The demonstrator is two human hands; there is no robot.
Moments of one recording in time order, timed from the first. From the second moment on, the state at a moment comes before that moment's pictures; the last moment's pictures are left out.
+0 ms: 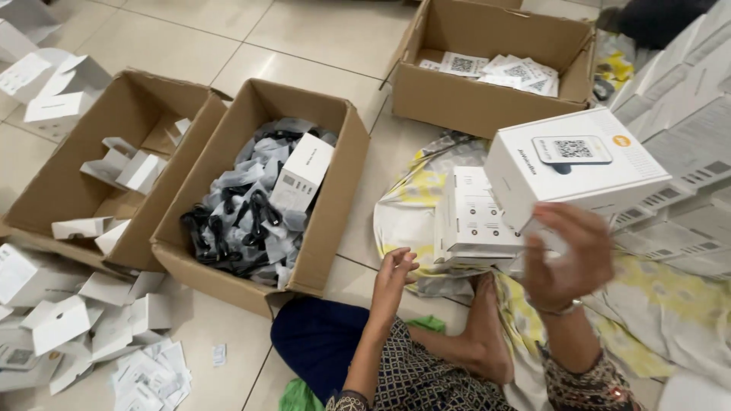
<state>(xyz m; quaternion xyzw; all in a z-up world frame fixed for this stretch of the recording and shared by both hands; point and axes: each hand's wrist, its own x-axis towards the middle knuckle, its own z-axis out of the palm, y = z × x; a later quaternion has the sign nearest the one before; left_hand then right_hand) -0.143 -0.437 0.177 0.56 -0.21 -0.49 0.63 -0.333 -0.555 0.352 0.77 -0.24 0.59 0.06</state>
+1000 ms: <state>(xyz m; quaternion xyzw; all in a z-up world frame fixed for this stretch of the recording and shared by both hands) -0.106 -0.479 0.193 0.62 -0.13 -0.56 0.54 -0.419 -0.795 -0.101 0.38 -0.50 0.26 -0.73</state>
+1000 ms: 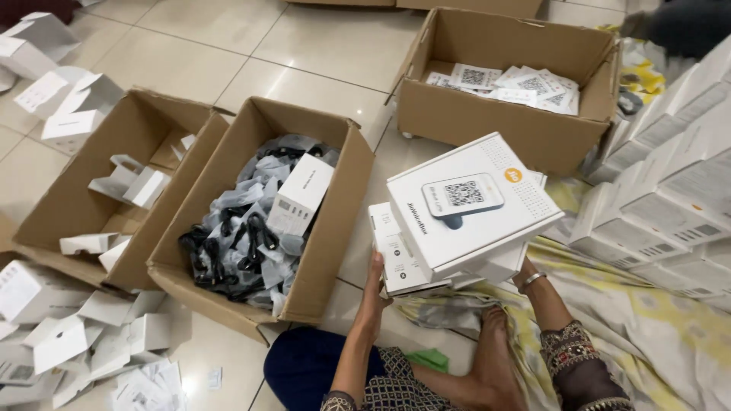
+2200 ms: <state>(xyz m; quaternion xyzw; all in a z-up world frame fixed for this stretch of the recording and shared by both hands) 0.006 -0.325 0.172 0.53 0.02 -0.35 0.78 -0.100 -0.549 0.294 0.87 -0.26 0.28 -0.30</state>
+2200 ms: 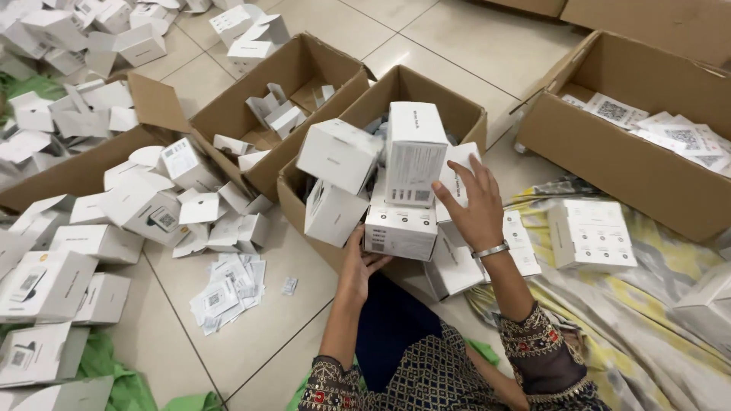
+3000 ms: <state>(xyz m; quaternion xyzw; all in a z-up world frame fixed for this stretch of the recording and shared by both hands) -0.073 -0.020 0.132 0.40 0.10 -0.17 0.89 -0.108 -0.333 0.245 0.54 -0.03 -0.15 -0.83</state>
